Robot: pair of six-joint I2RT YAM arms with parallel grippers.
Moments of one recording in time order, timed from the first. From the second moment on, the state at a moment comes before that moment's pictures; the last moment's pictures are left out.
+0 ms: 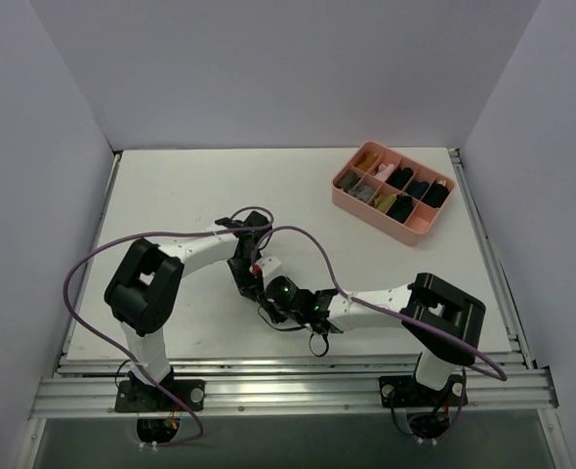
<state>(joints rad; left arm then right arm) -0.63 1.87 1.23 -0.82 0.08 -1.01 1.13 1.69 0.81 0.10 0.32 0.32</state>
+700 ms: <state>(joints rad) -0.53 1.70 1.14 -0.92 -0.04 -0.97 0.96 1.83 0.63 0.72 -0.19 0.62</state>
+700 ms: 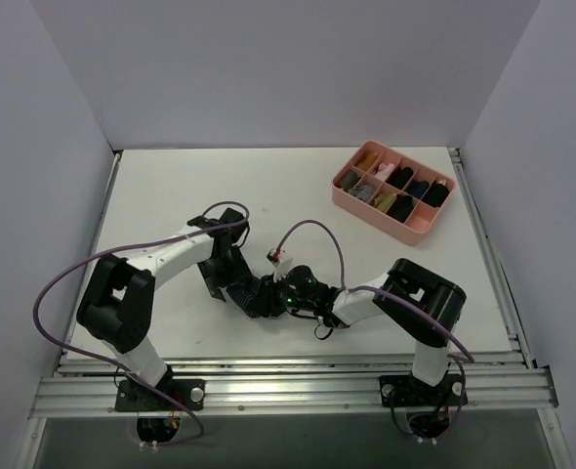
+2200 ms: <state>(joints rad) -0.50 1.62 0.97 -0.67 0.05 -0.98 0.90 1.87 0.66 0.75 -0.31 0.70</state>
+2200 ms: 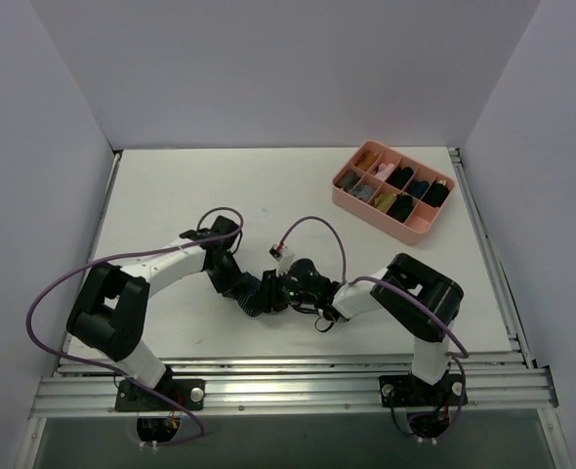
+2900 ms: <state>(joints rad) -0.55 1.86 1.25 -0.92 0.06 -0.93 1.03 1.67 0.88 -0.02 0.05 0.37</state>
